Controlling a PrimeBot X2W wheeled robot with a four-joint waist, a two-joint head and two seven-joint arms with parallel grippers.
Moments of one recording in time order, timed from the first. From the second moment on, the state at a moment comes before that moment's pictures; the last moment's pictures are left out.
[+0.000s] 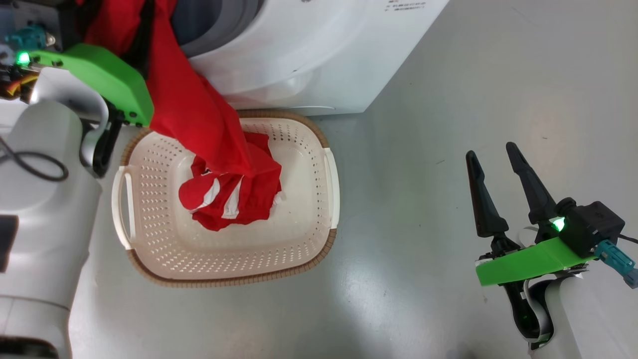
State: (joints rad) left arm -1.14 0.23 -0.33 0.90 -0.37 -0.13 -0.12; right arm -0.25 -0.05 0.04 0.18 0.31 0.13 -0.26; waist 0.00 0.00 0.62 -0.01
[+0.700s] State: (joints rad) left arm -1.30 0.21 -0.46 1.19 -0.45 -0.13 -0.05; right arm -0.25 -0.05 0.06 0.18 0.31 0.13 -0.26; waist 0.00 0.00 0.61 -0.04
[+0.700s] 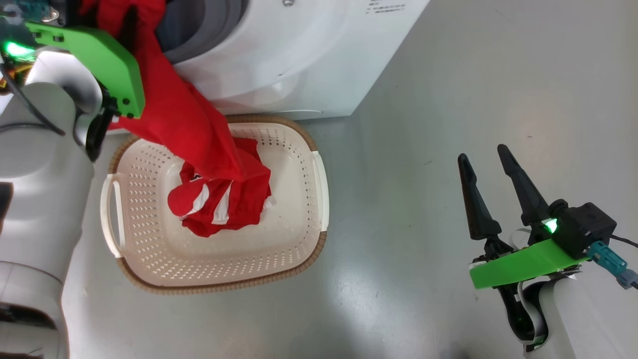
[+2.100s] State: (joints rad) left arm -0.85 0.16 -0.12 0.47 -0.40 -0.08 -0.25; right arm -0.25 -0.05 0.02 0.17 0.30 0.13 -0.26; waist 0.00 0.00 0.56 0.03
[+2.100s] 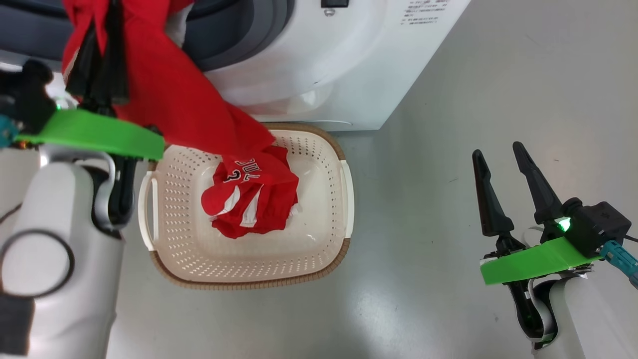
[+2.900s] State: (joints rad) left arm -0.51 0.08 -0.02 0.00 -0.31 -0.12 -0.25; right arm -0.22 -0.05 0.02 0.18 0.30 0.13 -0.26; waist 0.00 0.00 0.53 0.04
